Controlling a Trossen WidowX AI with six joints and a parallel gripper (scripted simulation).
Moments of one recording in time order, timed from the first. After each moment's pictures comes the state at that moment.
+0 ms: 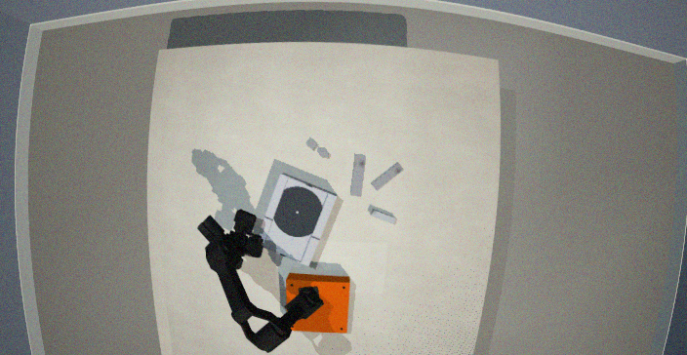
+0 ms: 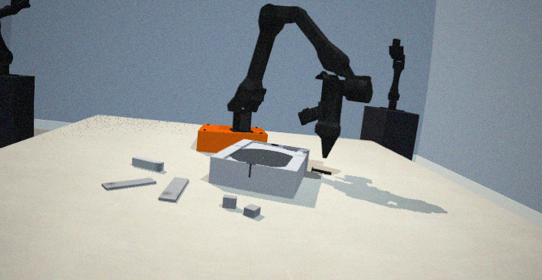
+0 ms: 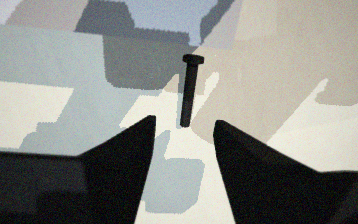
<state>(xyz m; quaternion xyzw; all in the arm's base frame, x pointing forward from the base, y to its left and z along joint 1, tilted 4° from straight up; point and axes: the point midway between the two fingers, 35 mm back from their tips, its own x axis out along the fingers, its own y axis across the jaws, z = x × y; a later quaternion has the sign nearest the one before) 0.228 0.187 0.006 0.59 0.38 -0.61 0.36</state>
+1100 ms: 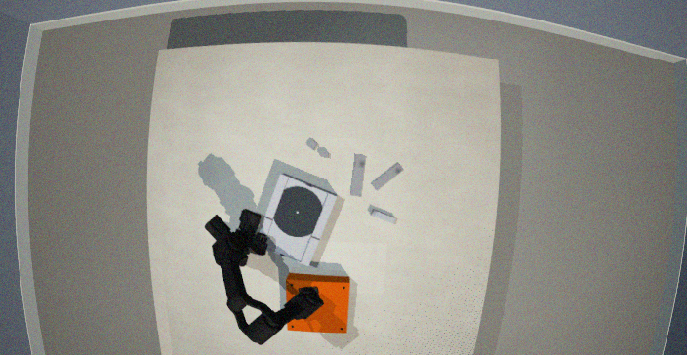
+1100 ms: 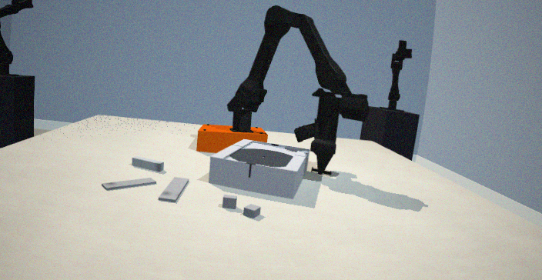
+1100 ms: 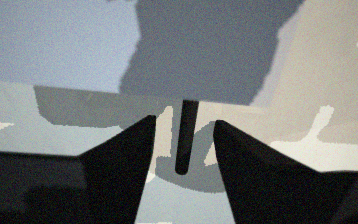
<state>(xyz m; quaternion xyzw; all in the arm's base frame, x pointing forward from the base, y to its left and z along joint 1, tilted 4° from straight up) 0.220 0.184 -0.041 0.59 0.38 -0.61 0.36</state>
